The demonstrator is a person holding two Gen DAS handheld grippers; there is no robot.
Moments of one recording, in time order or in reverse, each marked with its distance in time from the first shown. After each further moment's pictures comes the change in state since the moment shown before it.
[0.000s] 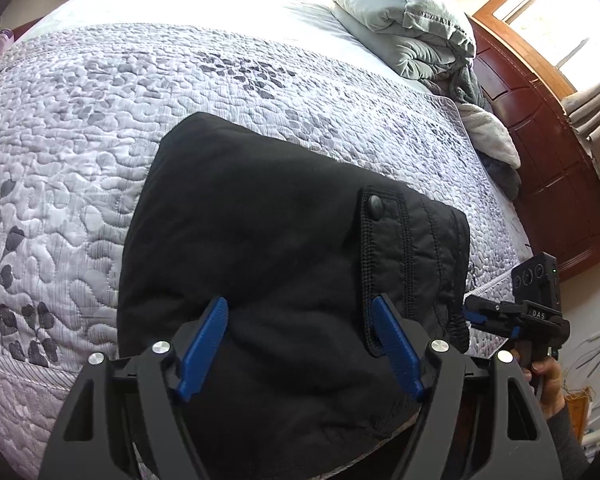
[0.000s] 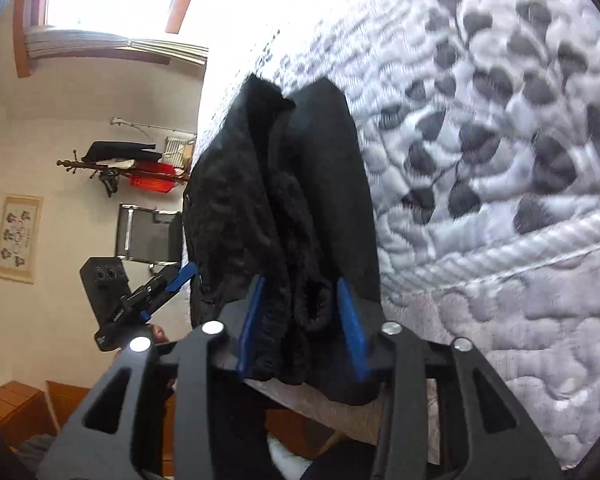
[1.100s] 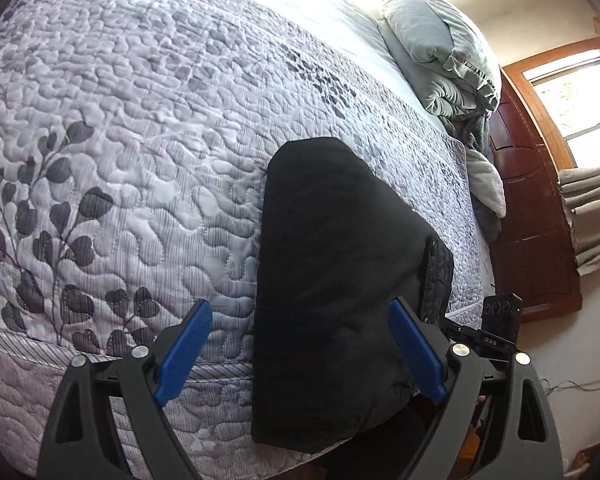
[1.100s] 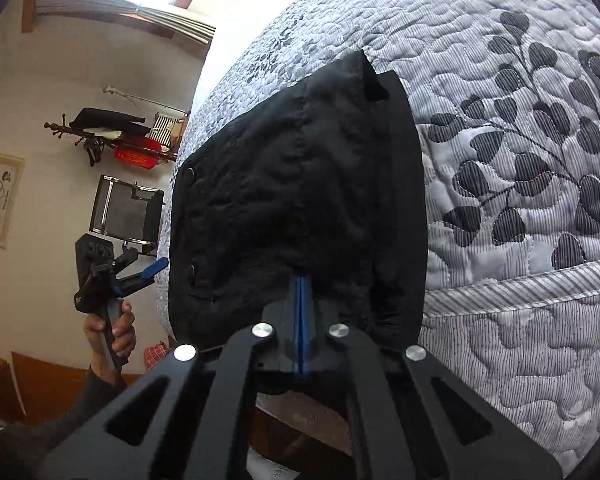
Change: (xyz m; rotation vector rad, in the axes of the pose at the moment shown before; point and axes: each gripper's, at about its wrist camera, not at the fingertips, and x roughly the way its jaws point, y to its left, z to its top) left arm -0.035 0.129 0.017 -0.226 0.079 -0.151; right arm 0.040 0.024 -0.007 -0.051 0.120 0.027
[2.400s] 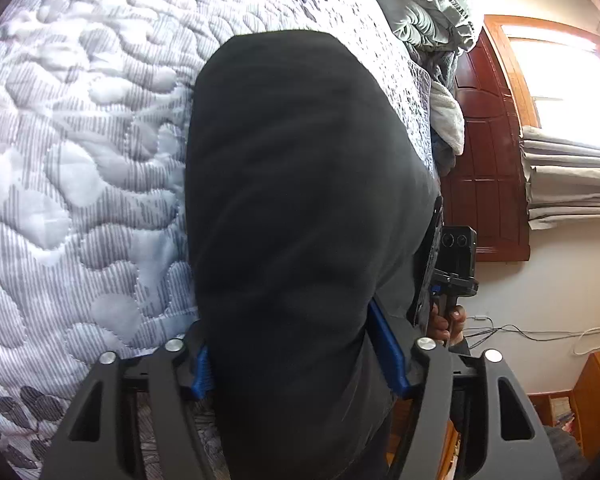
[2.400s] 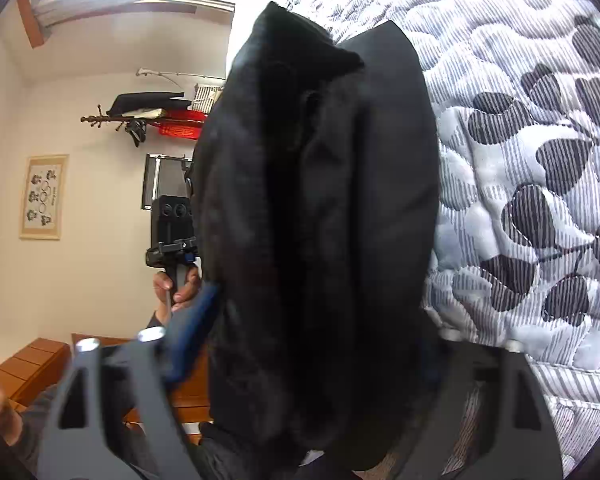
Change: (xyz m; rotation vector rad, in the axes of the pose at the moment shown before) left arm 0.101 0.012 0.030 0.026 0.323 -0.250; right arm 0.030 -0.017 0.040 0.054 0.181 0.219
